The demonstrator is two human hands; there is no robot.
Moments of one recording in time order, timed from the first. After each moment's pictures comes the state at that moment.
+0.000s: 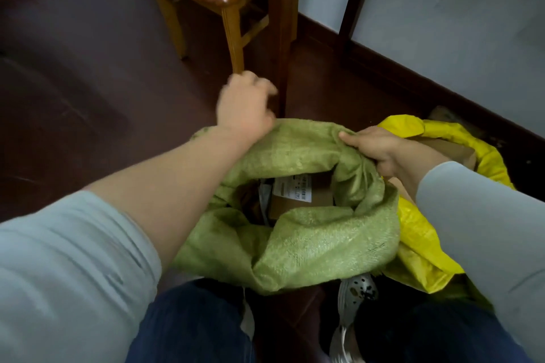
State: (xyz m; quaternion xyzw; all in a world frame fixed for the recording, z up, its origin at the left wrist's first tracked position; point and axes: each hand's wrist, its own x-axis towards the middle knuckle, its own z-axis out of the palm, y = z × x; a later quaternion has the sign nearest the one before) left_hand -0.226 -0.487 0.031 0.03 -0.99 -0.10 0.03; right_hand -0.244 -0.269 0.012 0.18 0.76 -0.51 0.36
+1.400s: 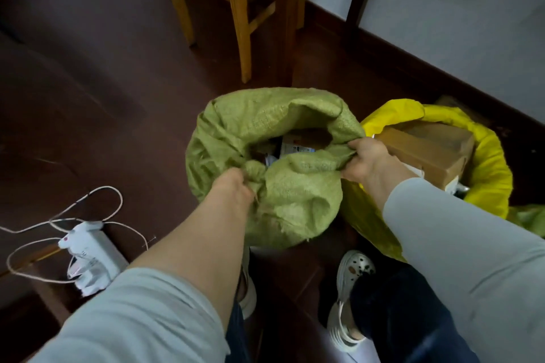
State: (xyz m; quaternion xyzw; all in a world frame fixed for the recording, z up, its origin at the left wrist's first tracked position) left_hand -0.114 -0.468 -0.023 0.59 -0.34 -0.72 -0.11; right_hand -0.201 -0.282 -0.020 0.42 0.50 -0.70 0.29
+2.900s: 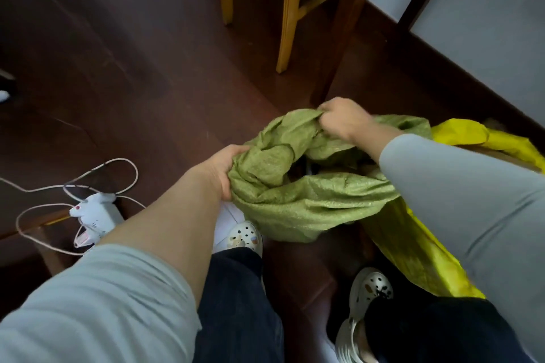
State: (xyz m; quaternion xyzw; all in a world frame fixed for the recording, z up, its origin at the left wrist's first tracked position) left_hand -0.108 -0.579 -0.056 0.44 -0.41 -0.74 -0.29; right_hand -0.240 -0.408 -0.005 -0.19 0.93 -0.17 0.25
